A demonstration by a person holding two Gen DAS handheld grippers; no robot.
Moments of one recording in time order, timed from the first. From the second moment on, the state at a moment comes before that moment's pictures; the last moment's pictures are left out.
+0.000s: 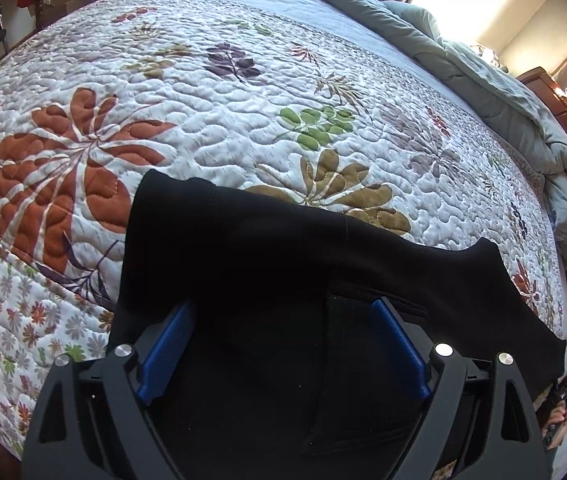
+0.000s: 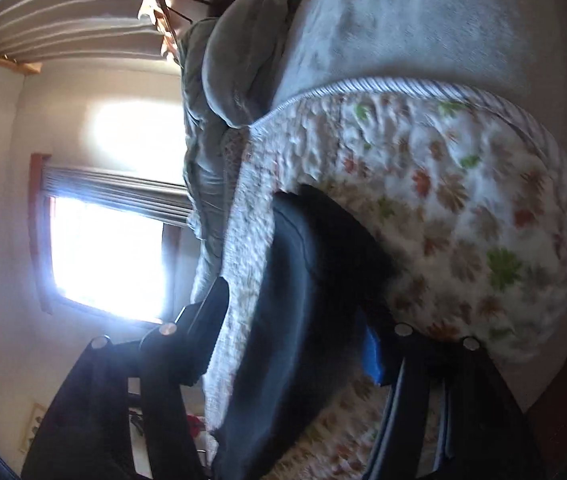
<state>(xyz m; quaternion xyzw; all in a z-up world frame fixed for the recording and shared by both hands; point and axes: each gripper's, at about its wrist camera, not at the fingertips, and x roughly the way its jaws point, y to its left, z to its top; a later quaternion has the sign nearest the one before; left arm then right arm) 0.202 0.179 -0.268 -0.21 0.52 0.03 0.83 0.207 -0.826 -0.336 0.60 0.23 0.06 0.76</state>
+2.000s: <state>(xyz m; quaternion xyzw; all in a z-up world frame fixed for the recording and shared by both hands) 0.146 0.191 -0.264 -0.27 0.45 -0.03 0.85 0.204 -0.683 -0.119 0.30 0.28 -0.02 0.91</state>
